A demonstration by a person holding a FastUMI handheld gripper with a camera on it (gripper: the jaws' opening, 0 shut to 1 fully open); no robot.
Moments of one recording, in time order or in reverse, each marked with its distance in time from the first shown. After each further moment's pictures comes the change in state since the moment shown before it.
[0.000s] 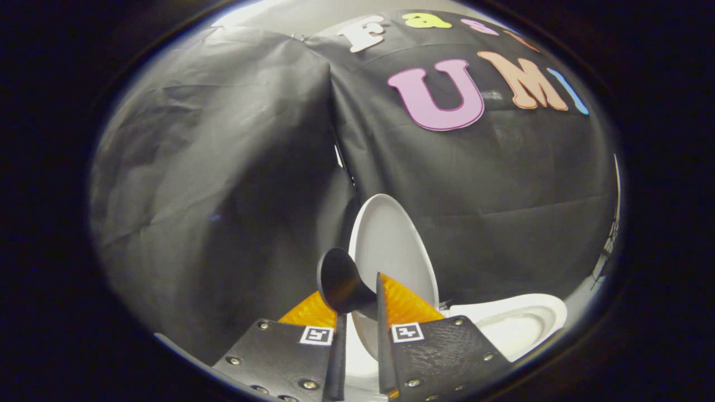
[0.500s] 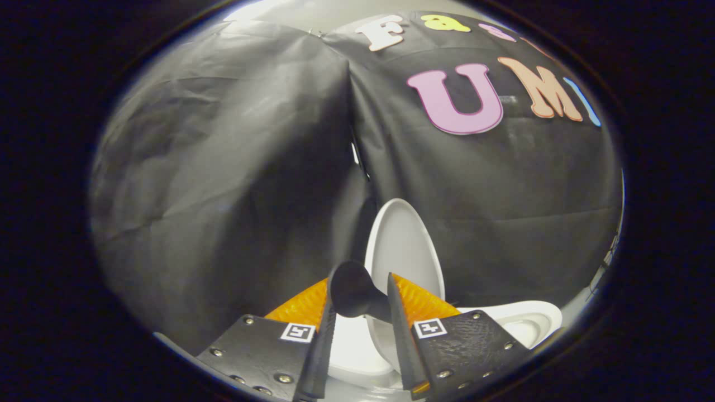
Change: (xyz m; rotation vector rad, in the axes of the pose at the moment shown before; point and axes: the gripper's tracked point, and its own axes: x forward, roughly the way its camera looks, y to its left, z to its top) arm -0.018 0.031 0.027 -0.022 -0.057 0.091
